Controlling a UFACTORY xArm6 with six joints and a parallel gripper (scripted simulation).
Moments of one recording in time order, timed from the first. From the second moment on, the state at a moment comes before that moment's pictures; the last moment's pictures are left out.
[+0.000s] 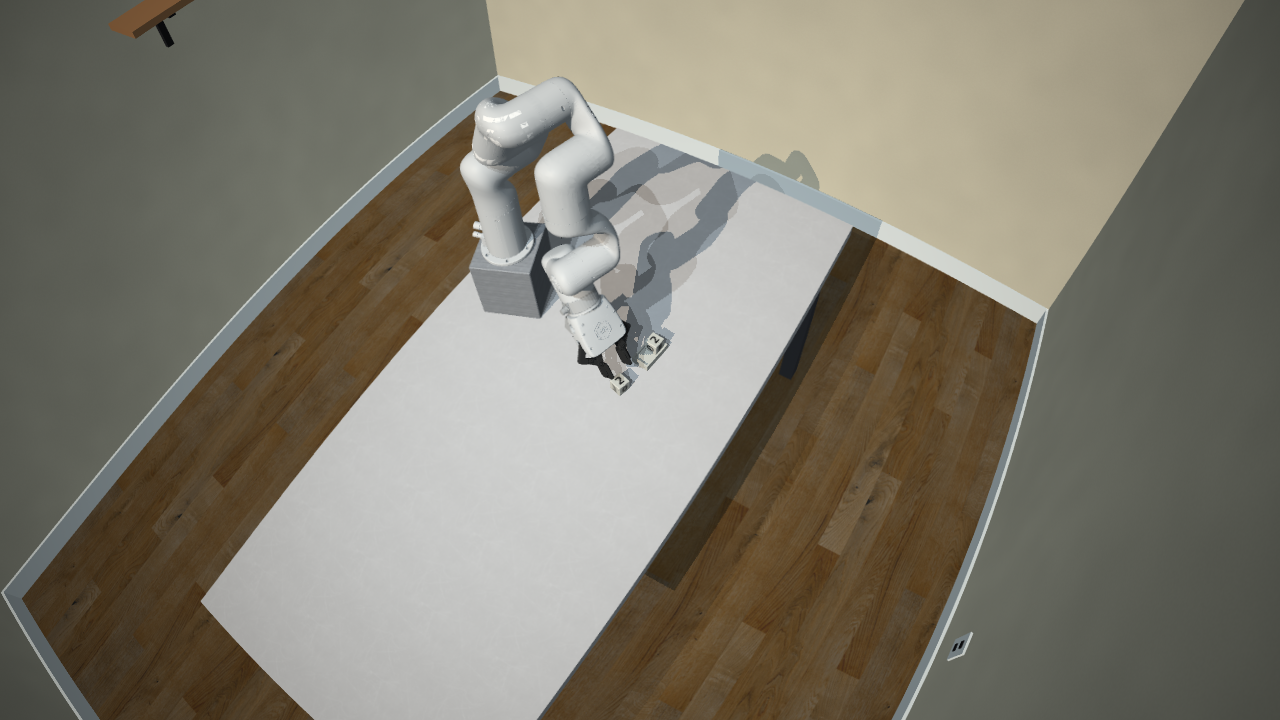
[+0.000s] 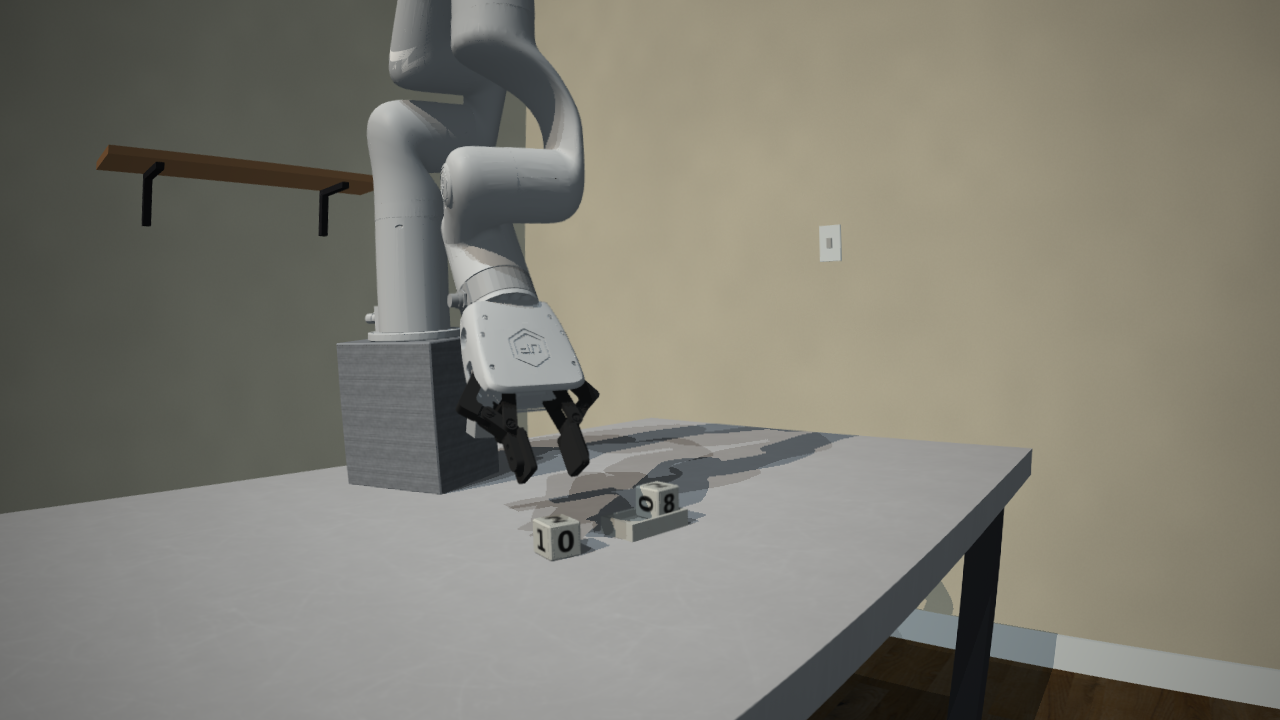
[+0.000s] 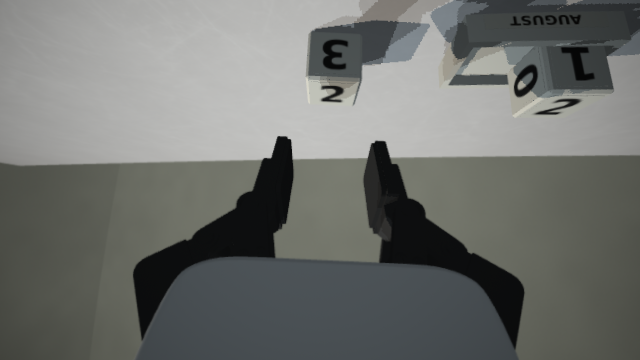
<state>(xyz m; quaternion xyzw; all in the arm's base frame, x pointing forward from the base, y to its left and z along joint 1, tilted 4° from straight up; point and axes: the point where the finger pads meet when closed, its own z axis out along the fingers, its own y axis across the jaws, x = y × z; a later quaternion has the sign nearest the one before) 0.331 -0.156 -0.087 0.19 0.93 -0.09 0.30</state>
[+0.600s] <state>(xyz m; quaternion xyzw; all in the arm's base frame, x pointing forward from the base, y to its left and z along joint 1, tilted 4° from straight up) 0.331 -0.157 -0.116 0.19 0.93 -0.09 0.30</state>
